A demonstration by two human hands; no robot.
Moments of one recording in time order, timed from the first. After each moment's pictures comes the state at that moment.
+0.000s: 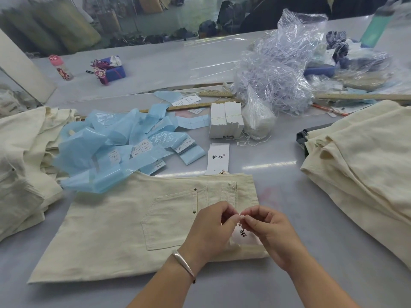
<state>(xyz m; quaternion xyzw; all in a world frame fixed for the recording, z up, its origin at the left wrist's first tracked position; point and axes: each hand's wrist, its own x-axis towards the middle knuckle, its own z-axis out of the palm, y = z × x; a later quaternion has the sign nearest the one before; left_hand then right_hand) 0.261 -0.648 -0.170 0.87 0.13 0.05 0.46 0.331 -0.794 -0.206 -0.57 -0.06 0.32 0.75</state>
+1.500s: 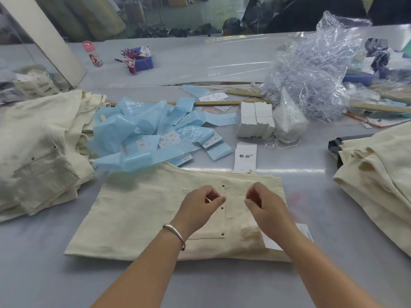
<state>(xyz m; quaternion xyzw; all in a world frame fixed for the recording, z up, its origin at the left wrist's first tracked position) 0.242 -0.546 -0.184 0.85 0.22 0.06 0.47 0.329 -0.717 -0.179 -0.86 -0.27 0.12 0.42</state>
